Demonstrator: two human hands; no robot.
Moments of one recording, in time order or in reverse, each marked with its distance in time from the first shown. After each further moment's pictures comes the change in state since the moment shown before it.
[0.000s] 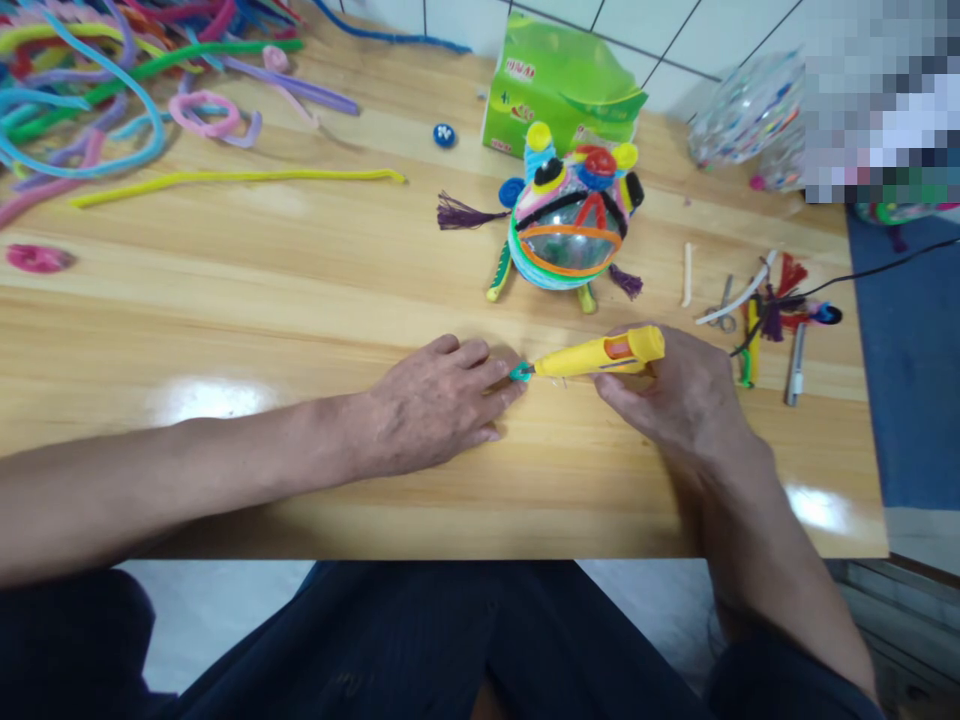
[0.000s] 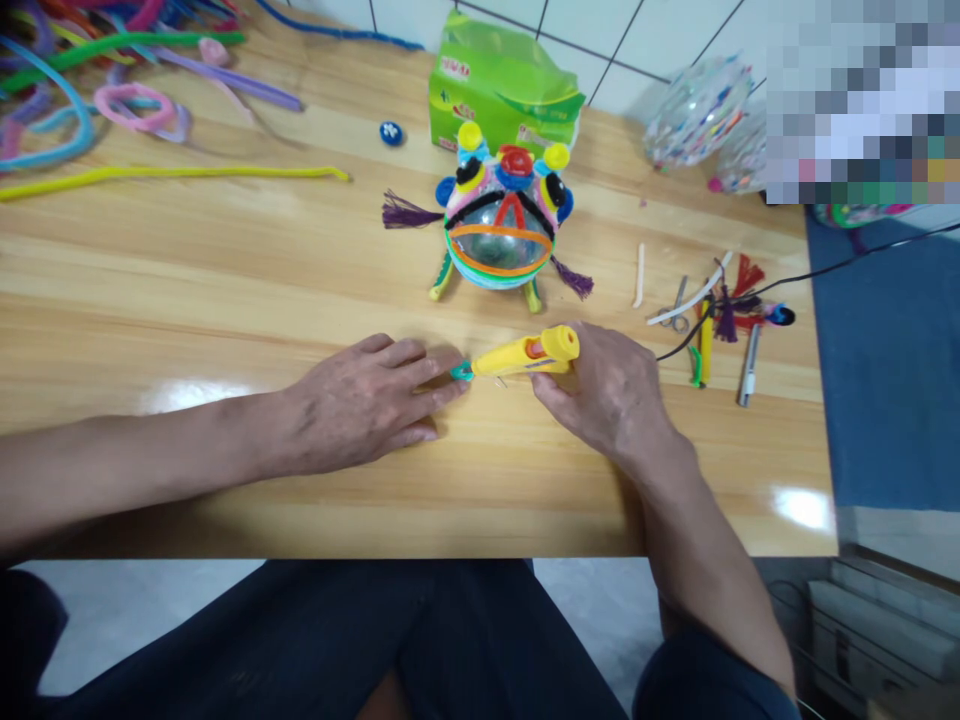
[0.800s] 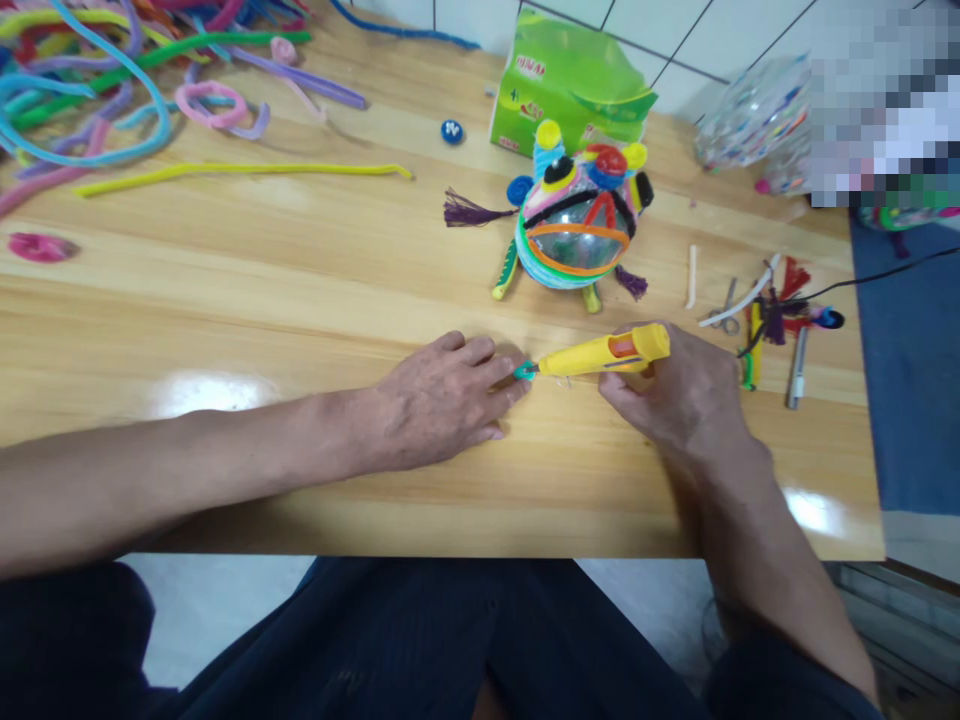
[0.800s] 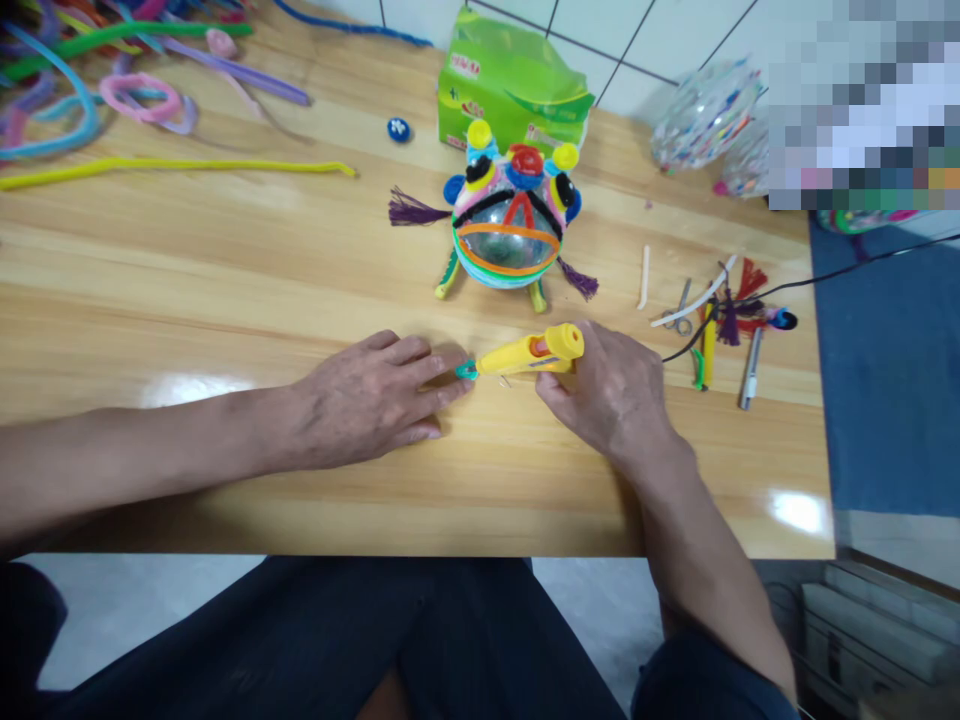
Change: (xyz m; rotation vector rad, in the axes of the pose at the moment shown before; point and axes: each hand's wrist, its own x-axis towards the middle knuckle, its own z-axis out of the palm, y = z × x) left_hand 0.002 0.001 -0.003 0.006 -0.050 -0.002; right_hand 0.005 -0.012 -0.005 -0.161 -0.097 0.089
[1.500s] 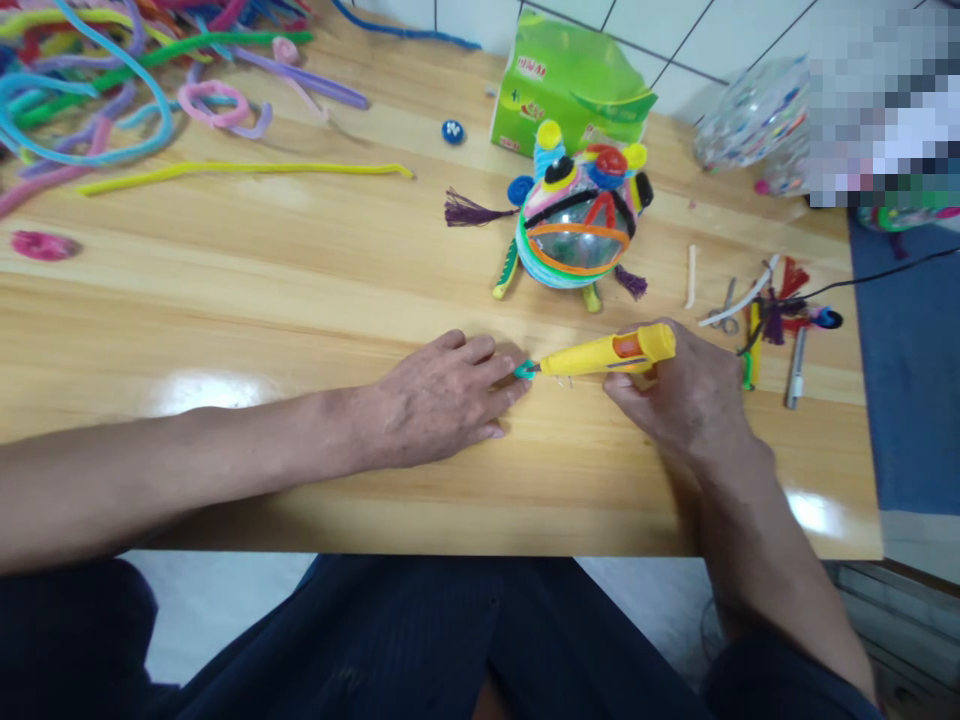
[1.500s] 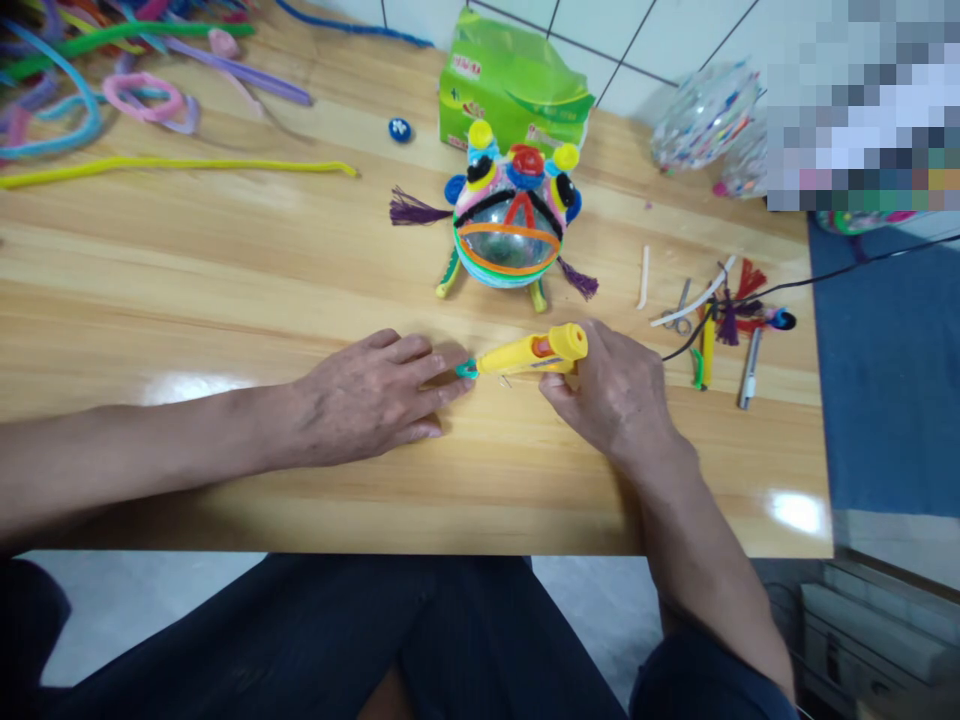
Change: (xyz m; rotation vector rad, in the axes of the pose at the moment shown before) left_hand 0.000 -0.001 0.001 -0.047 0.012 -0.004; right_hand -0.003 0.006 0.000 0.075 0.014 -0.005
